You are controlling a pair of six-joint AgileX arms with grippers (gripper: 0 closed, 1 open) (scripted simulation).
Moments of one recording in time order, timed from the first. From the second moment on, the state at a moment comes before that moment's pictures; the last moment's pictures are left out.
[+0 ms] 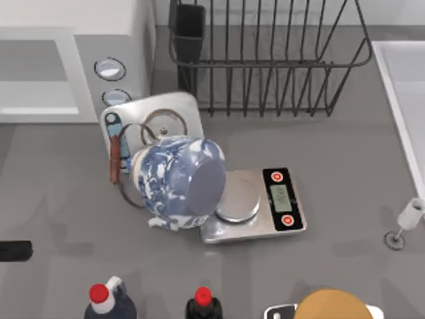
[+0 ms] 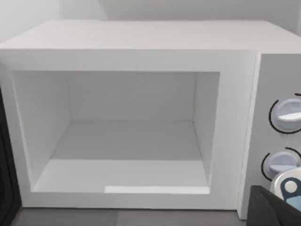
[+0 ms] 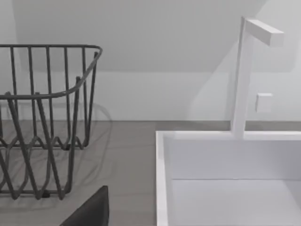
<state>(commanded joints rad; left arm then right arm) -0.23 -0.09 0.05 -0.14 -0.23 0.00 0.00 0.00 0.00 0.00 0.00 0.00</state>
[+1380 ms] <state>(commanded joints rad) -0.33 0.19 0.02 0.17 -0.33 0.00 0.00 0.00 0.00 0.00 0.00 0.00</state>
